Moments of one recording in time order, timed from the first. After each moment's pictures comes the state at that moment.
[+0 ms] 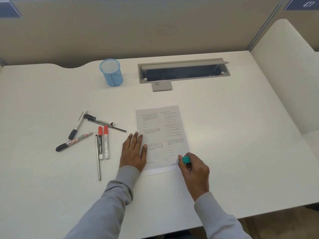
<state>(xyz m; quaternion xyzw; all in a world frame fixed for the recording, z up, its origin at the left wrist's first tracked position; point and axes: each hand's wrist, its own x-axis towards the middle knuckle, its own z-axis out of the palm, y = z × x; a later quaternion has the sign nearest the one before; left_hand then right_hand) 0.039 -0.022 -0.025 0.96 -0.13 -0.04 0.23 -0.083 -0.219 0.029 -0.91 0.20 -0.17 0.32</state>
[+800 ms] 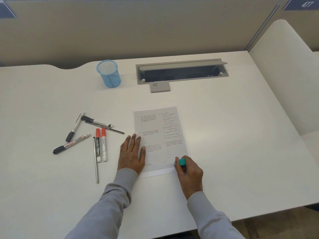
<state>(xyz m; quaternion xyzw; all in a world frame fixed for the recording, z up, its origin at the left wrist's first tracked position) 0.039 -0.023 -0.028 0.96 -0.13 -0.03 0.23 -0.079 -0.214 0.008 -0.91 0.20 -0.18 0.31</state>
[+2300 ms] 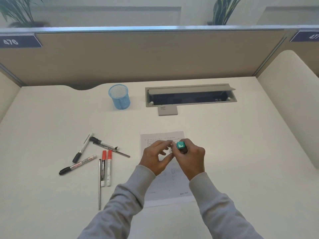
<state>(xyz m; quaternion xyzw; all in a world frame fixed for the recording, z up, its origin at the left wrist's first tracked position) 0.104 -0.090 0.062 0.82 -0.27 0.01 0.51 0.063 -0.237 0.079 -0.88 0.13 -0.22 0.40</state>
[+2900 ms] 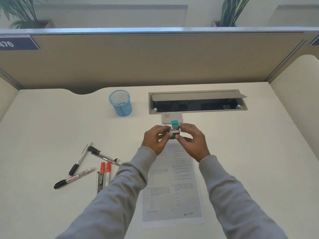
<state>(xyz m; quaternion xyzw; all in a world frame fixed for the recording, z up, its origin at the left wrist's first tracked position) 0.216 -0.115 0.050 0.84 -0.18 -0.02 0.52 0.170 -0.284 0.060 -0.84 0.08 -0.06 0.53</state>
